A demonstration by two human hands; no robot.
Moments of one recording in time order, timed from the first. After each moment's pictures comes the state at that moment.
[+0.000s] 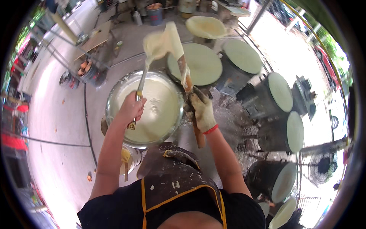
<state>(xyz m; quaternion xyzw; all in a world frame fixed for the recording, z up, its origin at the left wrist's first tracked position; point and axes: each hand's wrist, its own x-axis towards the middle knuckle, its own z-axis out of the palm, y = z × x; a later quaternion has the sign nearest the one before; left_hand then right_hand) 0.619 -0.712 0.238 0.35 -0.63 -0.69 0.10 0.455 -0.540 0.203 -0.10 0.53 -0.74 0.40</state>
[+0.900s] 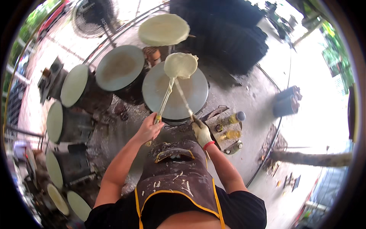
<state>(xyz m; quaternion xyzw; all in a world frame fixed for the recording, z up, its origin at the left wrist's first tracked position) 0.623 0.069 0.148 -0.37 -0.50 -0.41 -0.66 0.872 0.110 -0.011 0.52 0.46 -0.63 -0.35</state>
